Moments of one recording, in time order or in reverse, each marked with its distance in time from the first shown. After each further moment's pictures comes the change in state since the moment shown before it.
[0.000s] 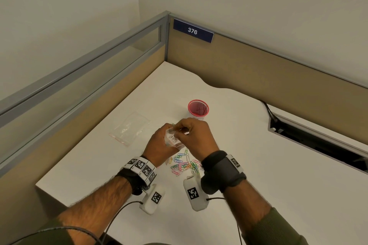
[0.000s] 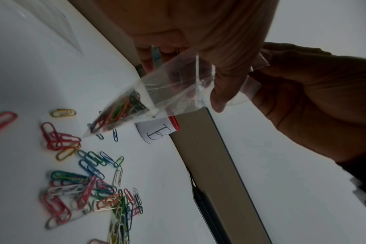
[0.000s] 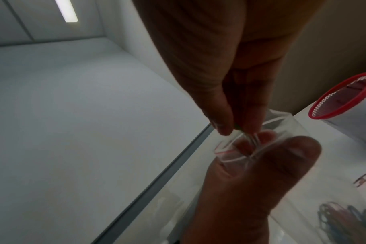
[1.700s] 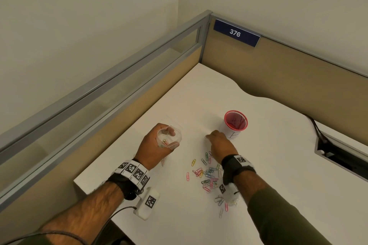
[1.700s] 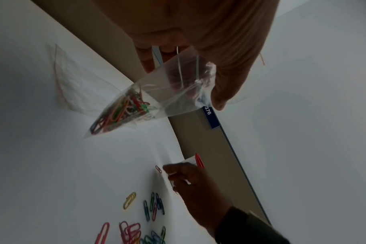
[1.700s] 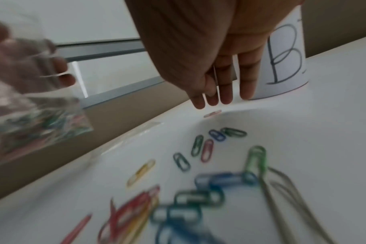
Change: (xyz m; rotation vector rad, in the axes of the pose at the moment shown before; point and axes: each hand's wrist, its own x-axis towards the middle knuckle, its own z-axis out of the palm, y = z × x) left_hand -0.004 -0.043 -0.108 -0.100 0.193 -0.115; right_hand 0.088 0.115 0.078 -0.613 -0.327 0.052
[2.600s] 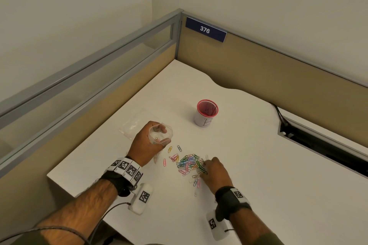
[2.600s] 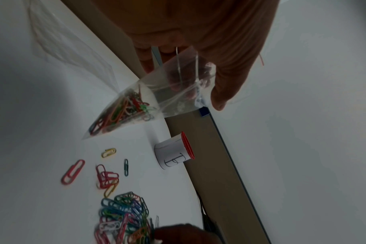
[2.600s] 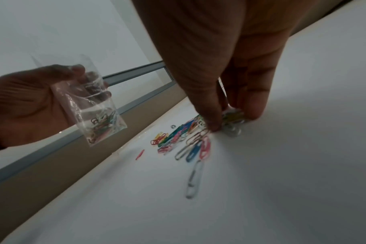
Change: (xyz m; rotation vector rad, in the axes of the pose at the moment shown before) left_hand -0.031 0.013 0.052 -0.018 -0.035 0.047; right_hand -0.145 0.025 0.041 0.197 -0.054 0.302
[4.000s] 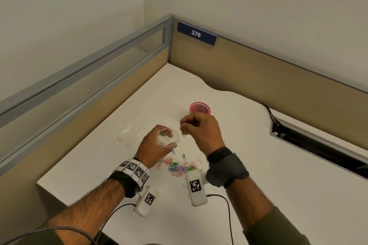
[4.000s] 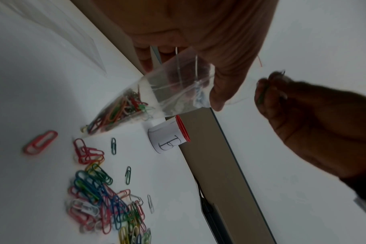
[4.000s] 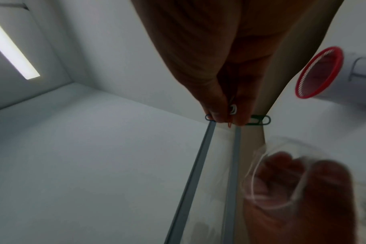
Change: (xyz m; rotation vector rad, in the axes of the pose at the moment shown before) left_hand 0.008 0.005 0.036 0.058 -0.084 0.000; right_hand -0.003 -0.101 -0.135 0.802 0.312 -0.305
